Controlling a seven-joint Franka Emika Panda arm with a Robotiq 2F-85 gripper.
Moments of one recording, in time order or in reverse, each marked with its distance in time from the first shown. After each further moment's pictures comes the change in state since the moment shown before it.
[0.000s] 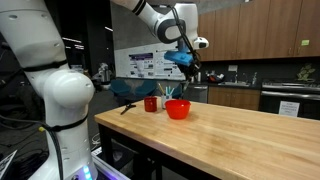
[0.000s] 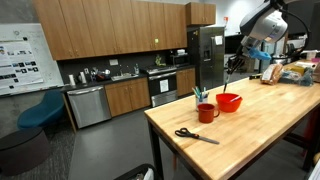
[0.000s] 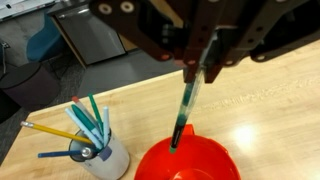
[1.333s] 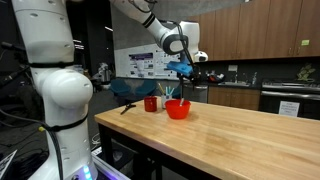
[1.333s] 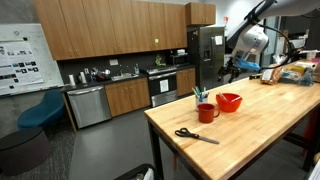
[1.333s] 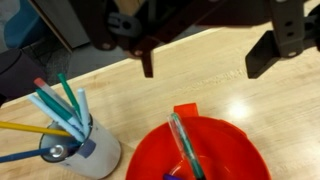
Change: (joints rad) arm -0.043 0.220 0.082 0.089 0.092 0.006 0.024
